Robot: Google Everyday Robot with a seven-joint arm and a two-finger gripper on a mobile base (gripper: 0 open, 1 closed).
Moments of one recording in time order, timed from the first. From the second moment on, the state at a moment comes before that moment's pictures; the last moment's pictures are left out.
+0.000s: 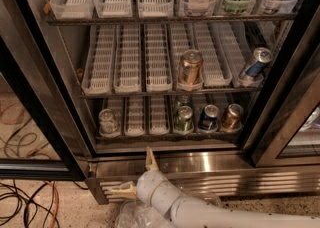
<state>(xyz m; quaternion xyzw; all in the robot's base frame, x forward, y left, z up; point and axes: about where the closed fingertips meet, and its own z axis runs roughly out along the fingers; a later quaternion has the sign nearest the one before) 0.486 0.093 0.567 -0.35 0.70 0.19 0.59</state>
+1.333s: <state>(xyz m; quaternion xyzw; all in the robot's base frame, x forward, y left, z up) 0.491 0.111 0.540 -0.29 0.69 0.18 0.64</state>
